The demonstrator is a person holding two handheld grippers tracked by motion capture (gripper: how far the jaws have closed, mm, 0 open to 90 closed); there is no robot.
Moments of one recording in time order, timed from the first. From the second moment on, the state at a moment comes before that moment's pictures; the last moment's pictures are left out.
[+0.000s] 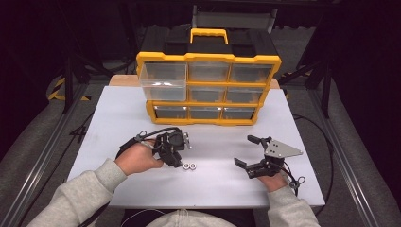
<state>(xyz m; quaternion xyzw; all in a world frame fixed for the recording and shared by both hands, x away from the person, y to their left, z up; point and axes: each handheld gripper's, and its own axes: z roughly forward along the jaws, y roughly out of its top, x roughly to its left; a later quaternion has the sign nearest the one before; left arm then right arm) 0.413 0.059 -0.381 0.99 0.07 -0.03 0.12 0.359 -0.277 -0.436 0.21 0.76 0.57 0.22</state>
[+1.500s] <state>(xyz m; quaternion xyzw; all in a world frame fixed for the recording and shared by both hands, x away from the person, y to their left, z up) 0.425 0.085 -0.185 0.99 0.08 0.01 0.14 0.361 -0.277 -0.438 0.22 0.76 0.57 0.20</state>
